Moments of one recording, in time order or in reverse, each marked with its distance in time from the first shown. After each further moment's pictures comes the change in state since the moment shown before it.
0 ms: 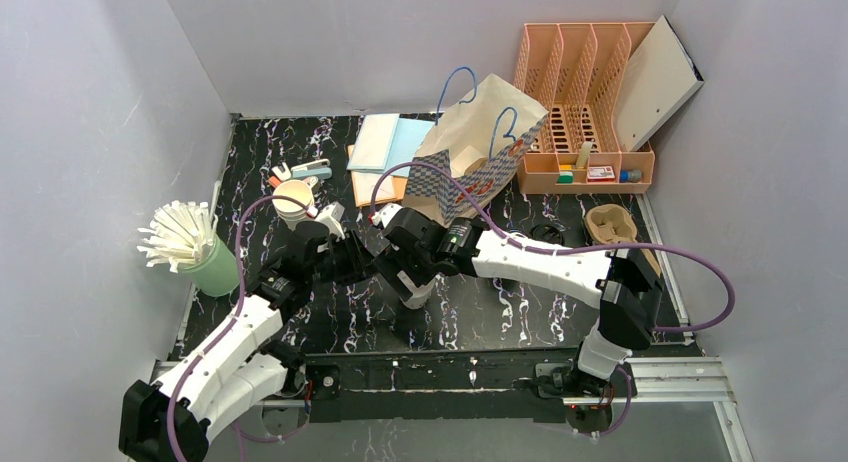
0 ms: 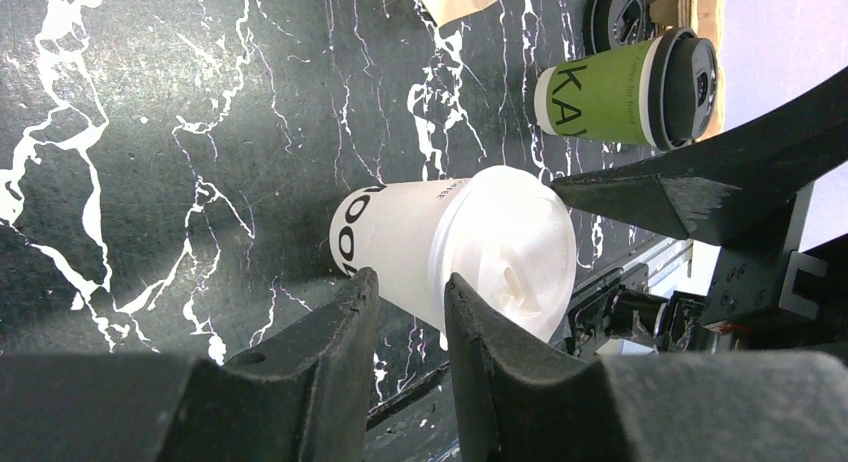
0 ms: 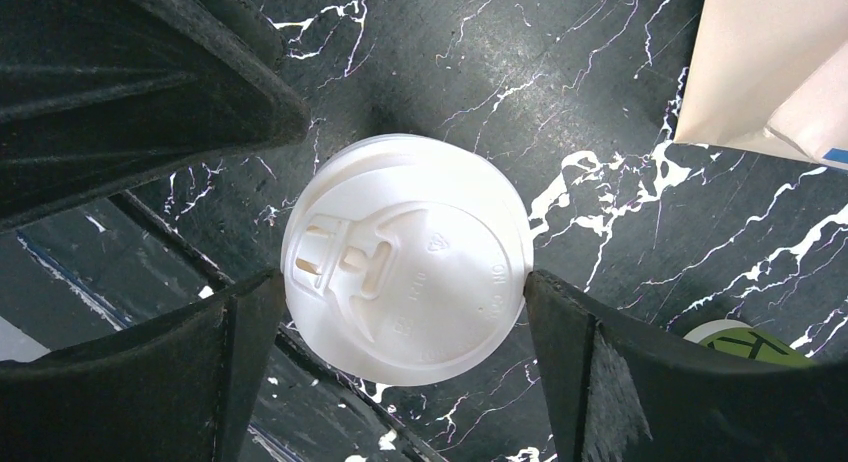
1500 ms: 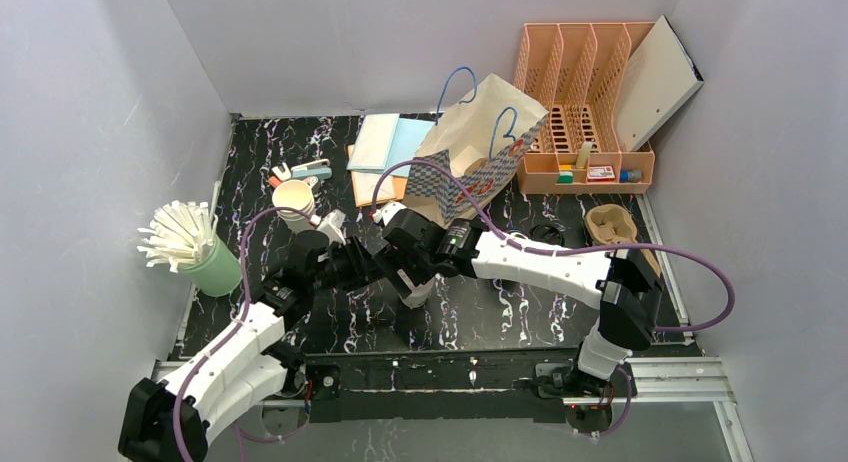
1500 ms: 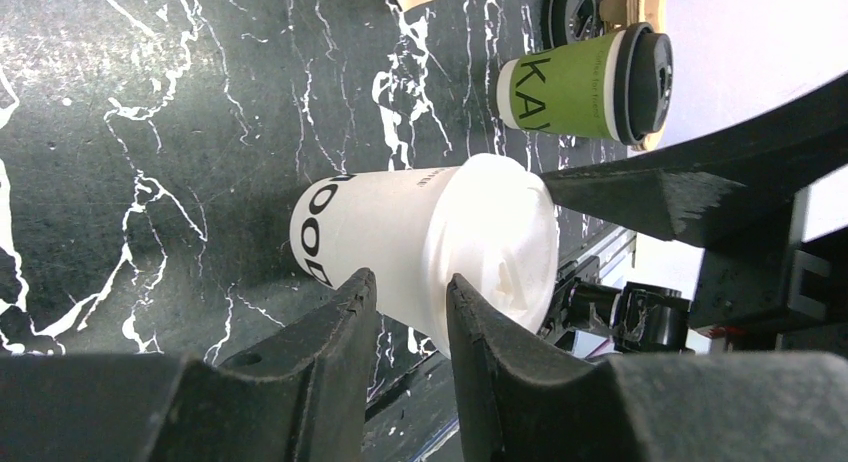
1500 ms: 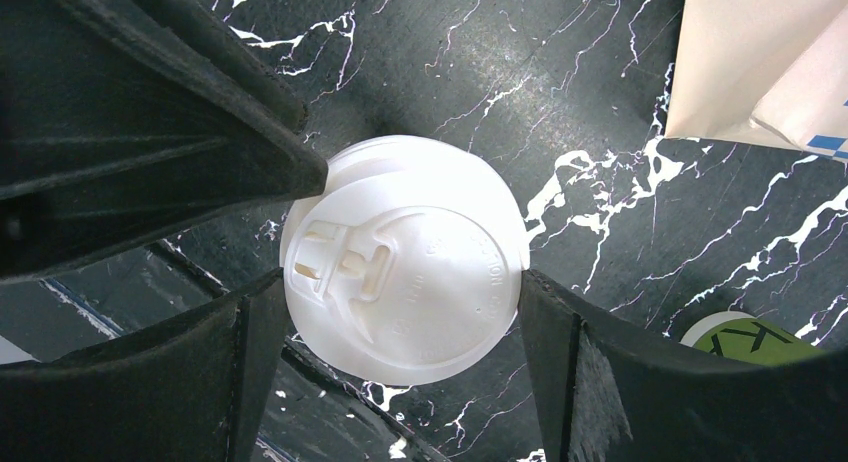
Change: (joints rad) left arm -0.005 -0.020 -0.112 0.163 0.072 -0.102; right arm 0.009 0.002 0.000 0.007 0.040 0.043
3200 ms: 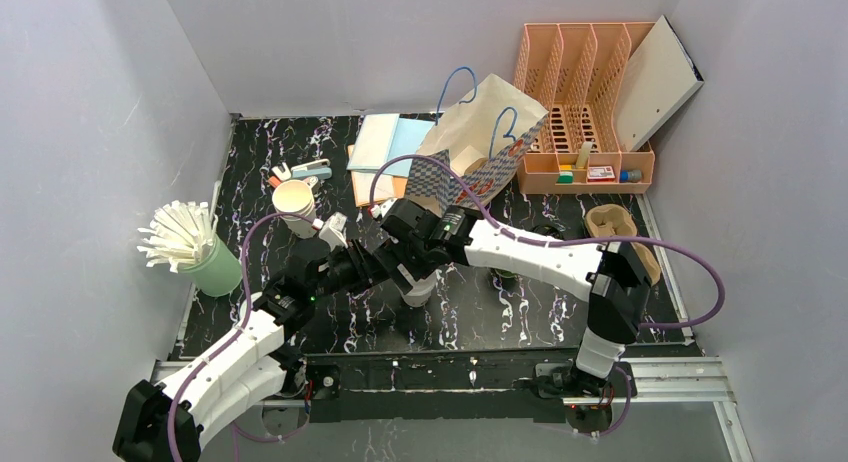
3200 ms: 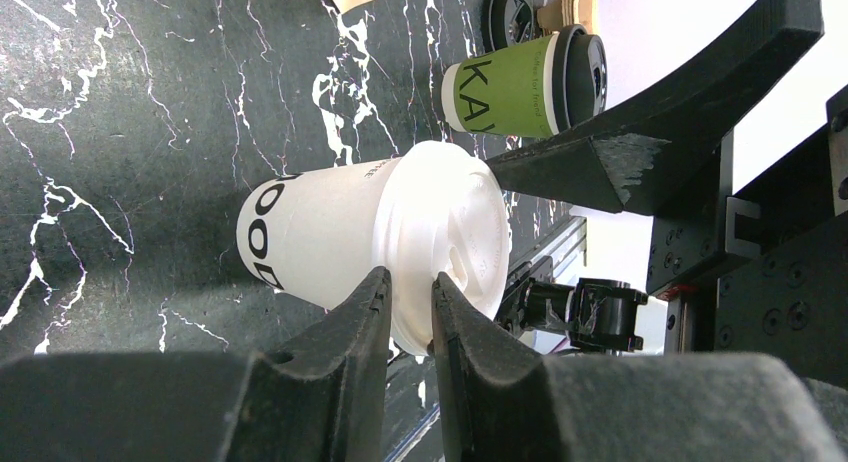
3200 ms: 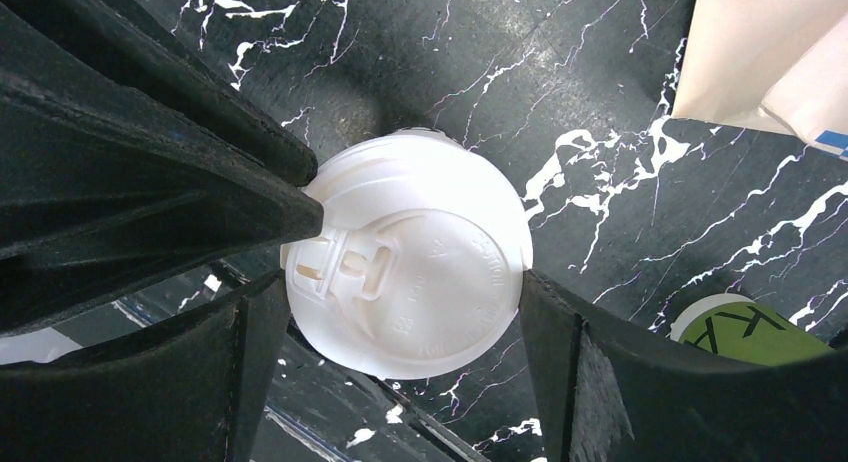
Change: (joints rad) left arm -0.060 -0.029 -0.069 0.144 -0.025 -0.104; right arm -0.041 0.064 0.108 -0.124 -0.071 -0.024
